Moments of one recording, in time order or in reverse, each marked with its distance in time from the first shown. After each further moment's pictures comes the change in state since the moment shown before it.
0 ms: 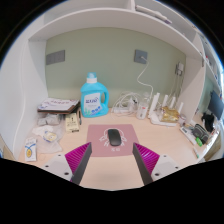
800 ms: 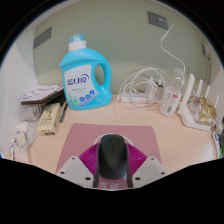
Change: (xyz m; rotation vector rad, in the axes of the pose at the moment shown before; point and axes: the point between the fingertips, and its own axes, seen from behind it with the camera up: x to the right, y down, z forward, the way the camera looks) arm 0.003 0.028 0.245 -0.125 -0.182 -0.026
